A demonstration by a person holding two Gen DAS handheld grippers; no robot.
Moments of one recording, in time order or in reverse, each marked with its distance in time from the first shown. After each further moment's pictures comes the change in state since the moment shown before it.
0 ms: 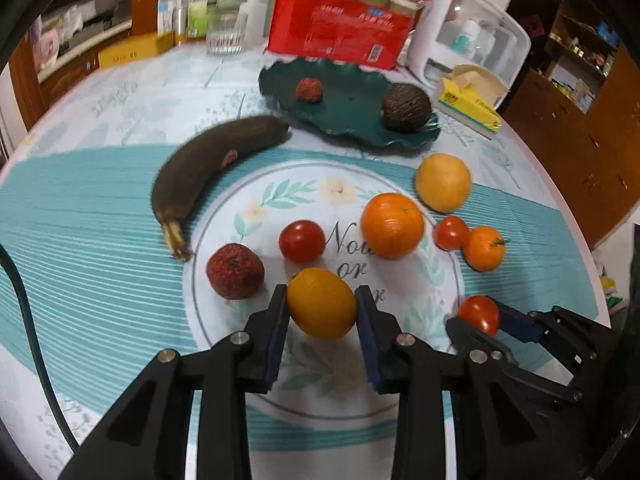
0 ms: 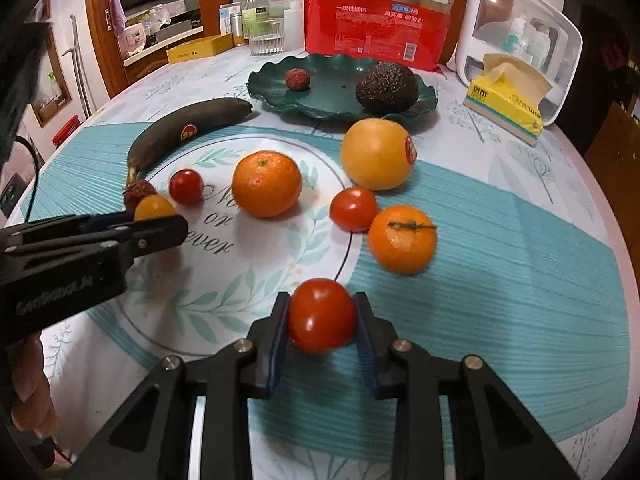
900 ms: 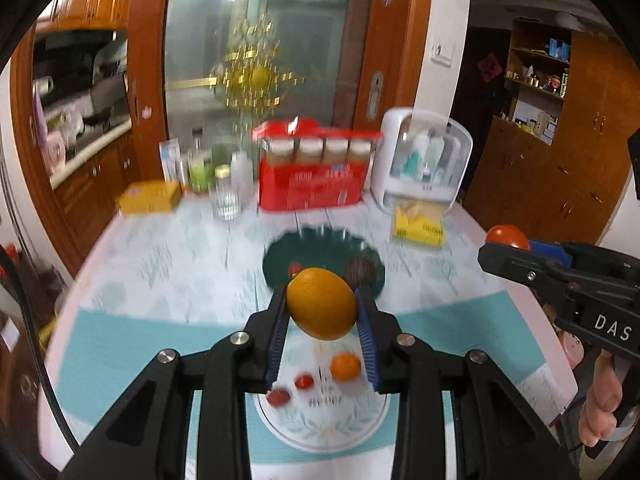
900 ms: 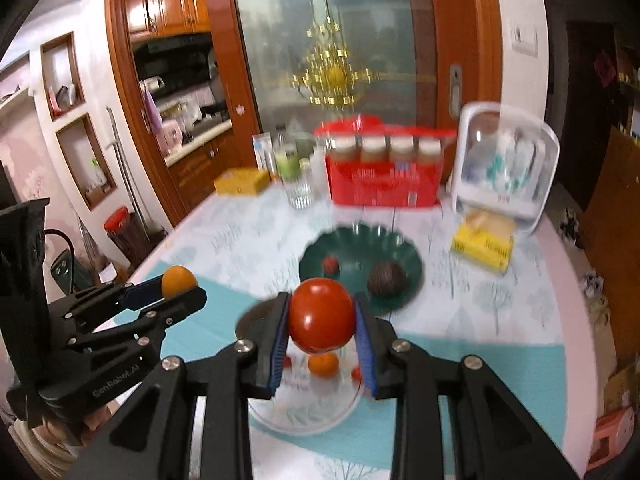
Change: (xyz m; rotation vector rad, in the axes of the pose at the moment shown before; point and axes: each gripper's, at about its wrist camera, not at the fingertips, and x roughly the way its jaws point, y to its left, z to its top) left arm -0.213 -0.036 0.126 0.134 -0.285 0.003; right arm -0.221 -0.021 0.143 0.042 -0.285 0.130
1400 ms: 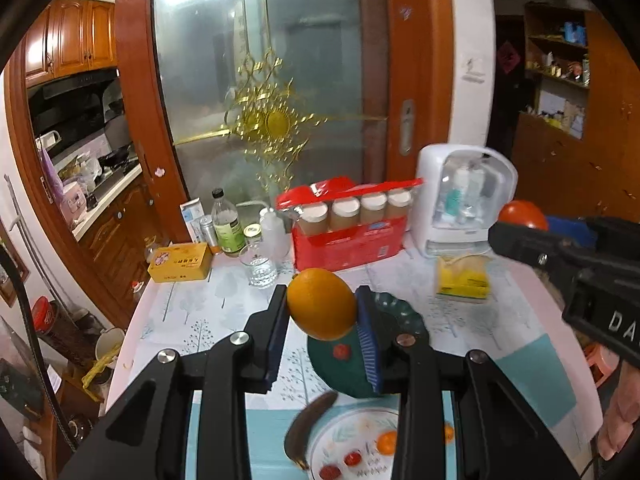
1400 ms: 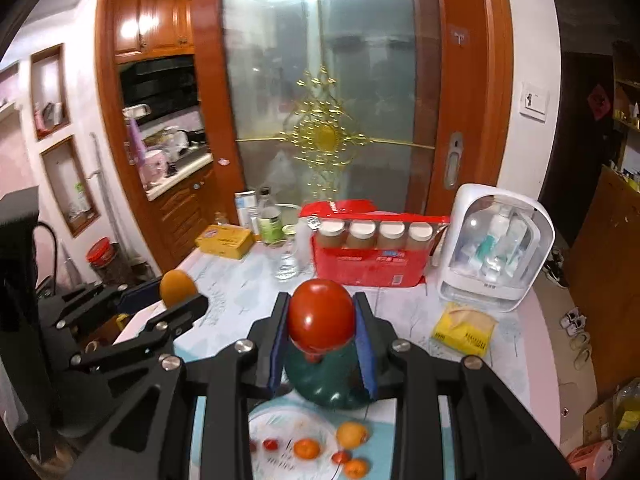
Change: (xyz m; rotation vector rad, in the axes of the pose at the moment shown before) left arm 0.059 0.015 0.144 0.075 0.015 0.142; right arm 0.027 0.000 0.147 -0.014 -0.053 -0.075
